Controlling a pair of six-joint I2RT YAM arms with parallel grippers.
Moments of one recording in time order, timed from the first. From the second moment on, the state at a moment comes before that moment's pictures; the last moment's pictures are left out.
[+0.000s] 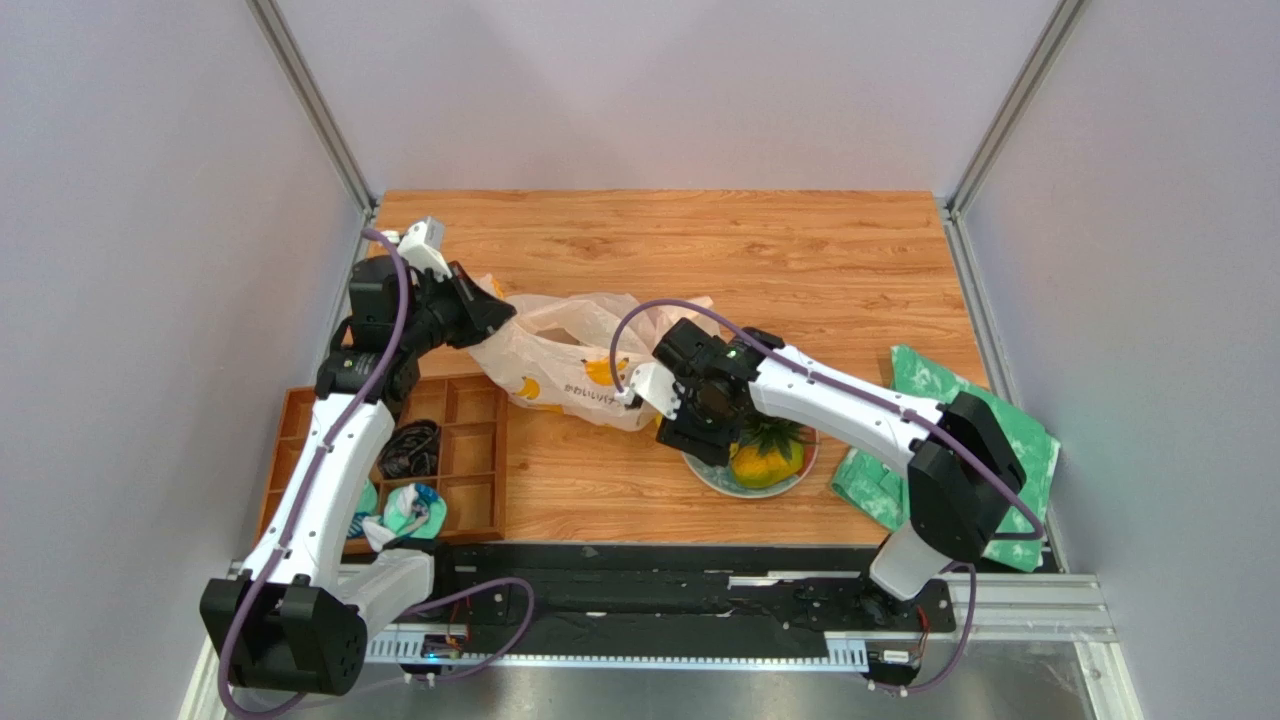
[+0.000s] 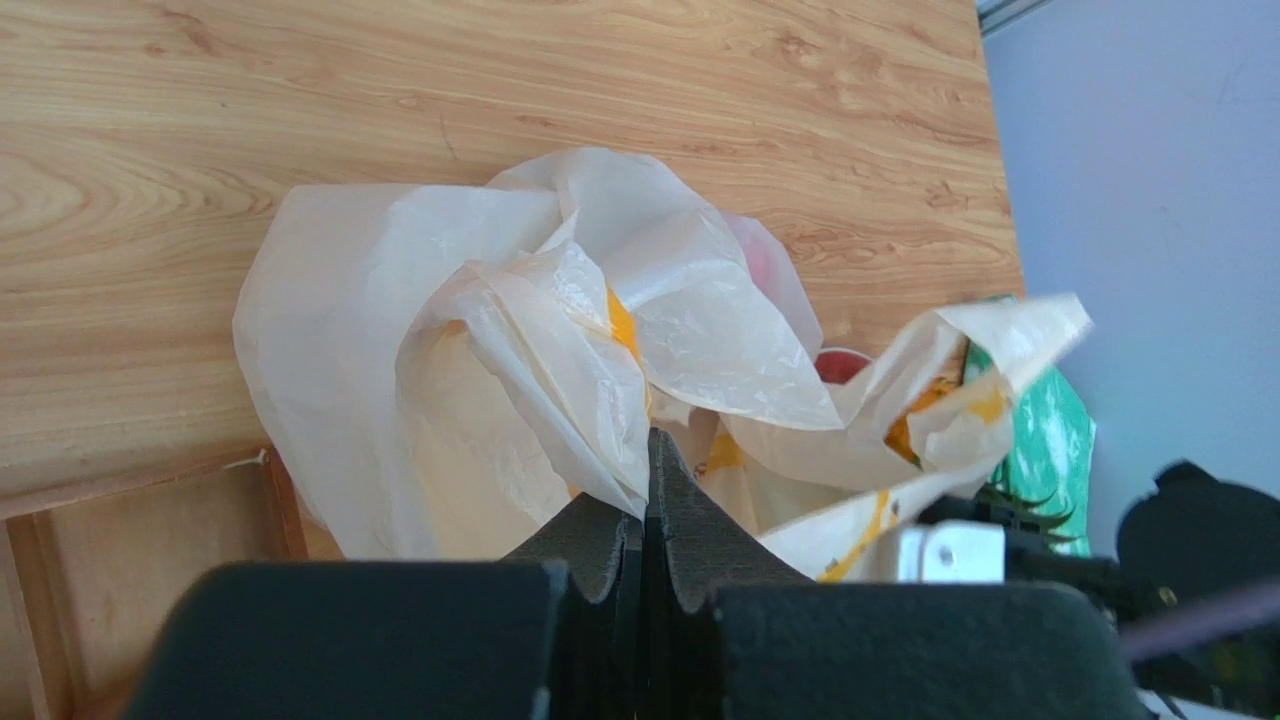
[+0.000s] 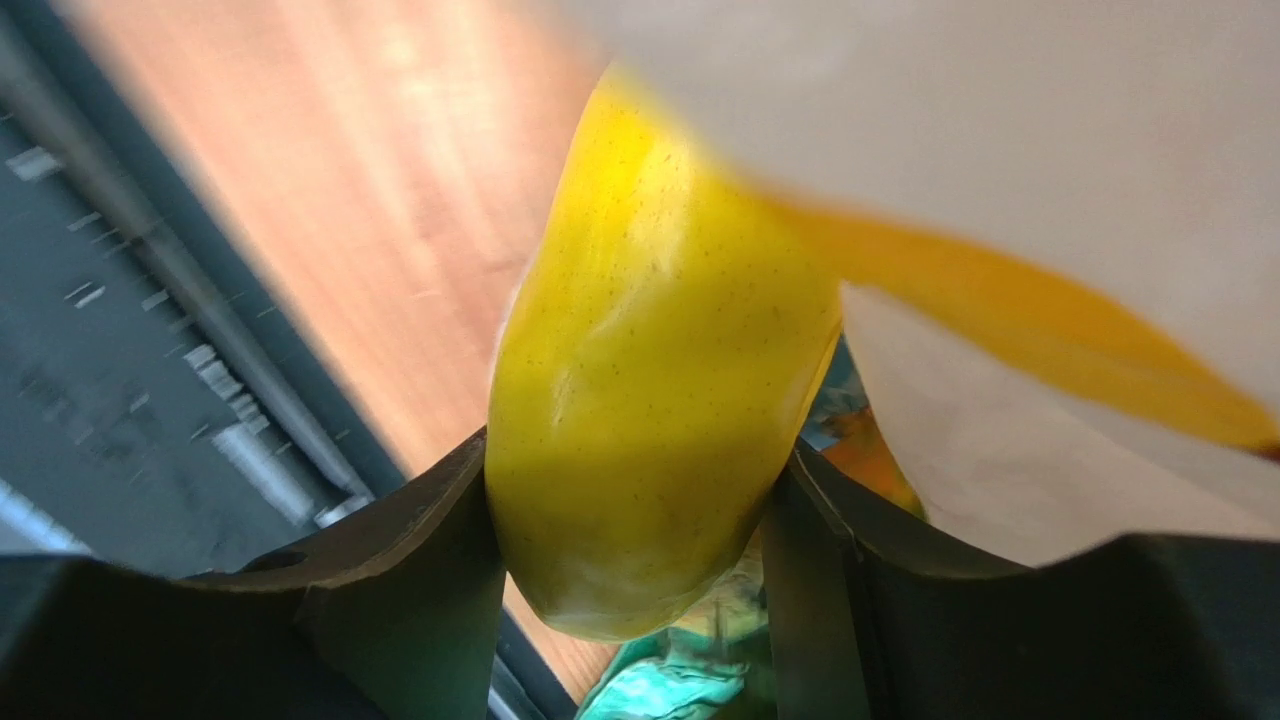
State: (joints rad) left arm -0.07 1.05 0.97 -0.36 0.40 -0.50; right arm 0.88 1.60 1.24 -0.97 -0.07 -0.44
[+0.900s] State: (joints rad) left arm -0.06 0.96 0.91 -0.40 0.40 -0.50; right arm 0.79 1.61 1.73 -1.19 -0.38 -0.44
